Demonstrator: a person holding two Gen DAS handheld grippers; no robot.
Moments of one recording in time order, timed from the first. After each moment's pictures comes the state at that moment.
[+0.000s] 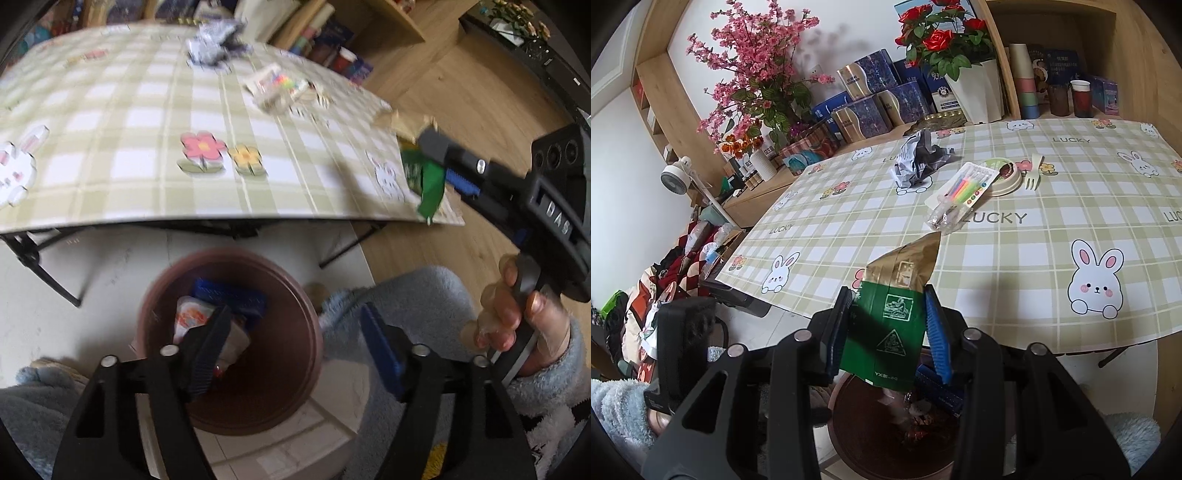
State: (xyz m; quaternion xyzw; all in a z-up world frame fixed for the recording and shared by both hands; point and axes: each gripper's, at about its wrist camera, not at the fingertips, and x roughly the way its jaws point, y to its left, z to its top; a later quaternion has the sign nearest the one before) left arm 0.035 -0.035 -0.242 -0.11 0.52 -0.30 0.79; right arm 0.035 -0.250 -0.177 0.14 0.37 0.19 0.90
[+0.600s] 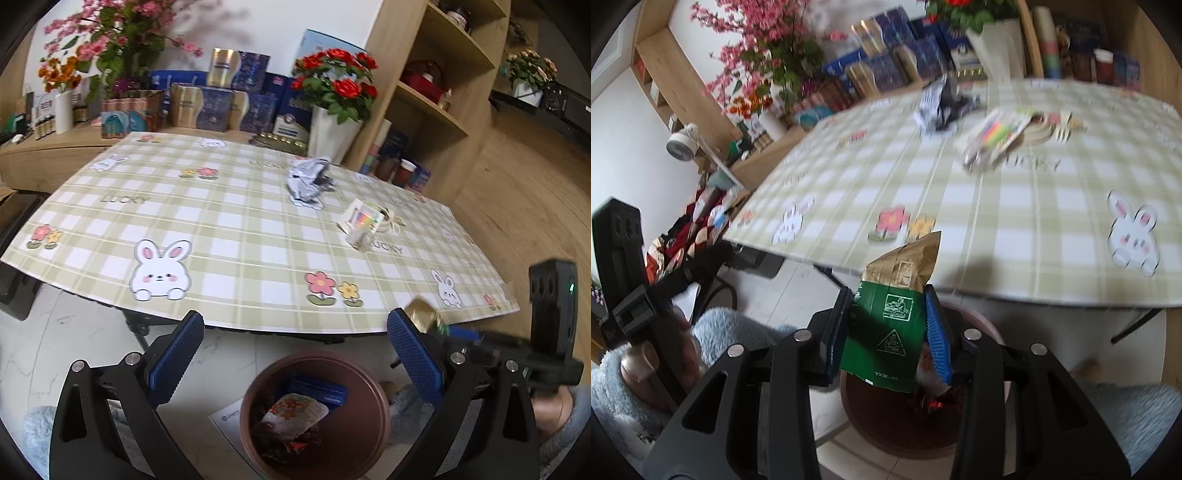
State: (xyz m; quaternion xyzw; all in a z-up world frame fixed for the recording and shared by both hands) left arm 0.025 0.039 -0.171 -0.10 0.36 -0.14 0.92; right arm 0.023 -0.214 -0.212 0.12 0.45 0.22 0.86
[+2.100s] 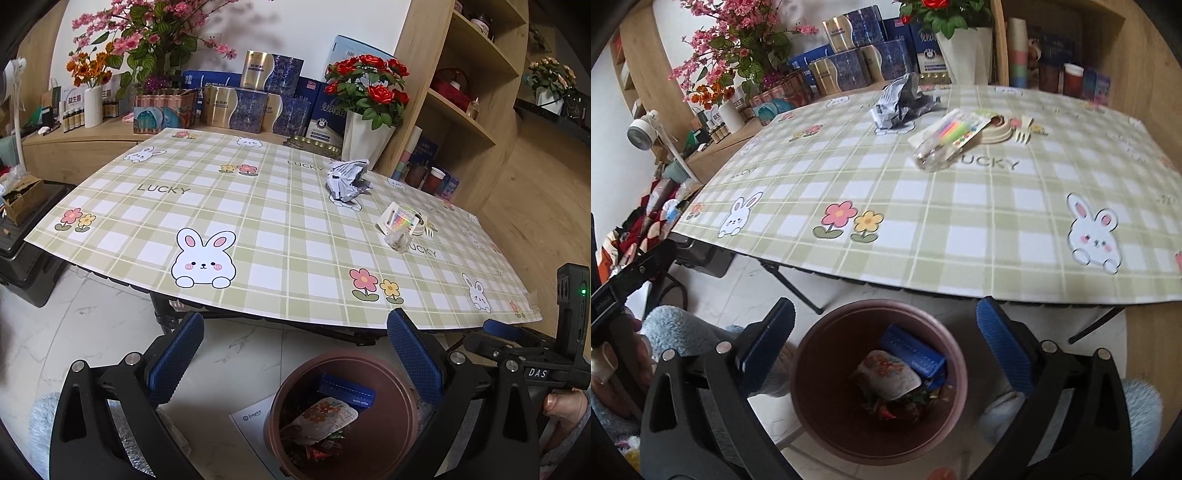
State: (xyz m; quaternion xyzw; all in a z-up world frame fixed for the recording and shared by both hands) left arm 0.015 0.065 -0.188 -0.10 0.35 -0.09 0.93; right arm 0.027 -0.215 -0.220 0.06 0.44 0.13 0.89
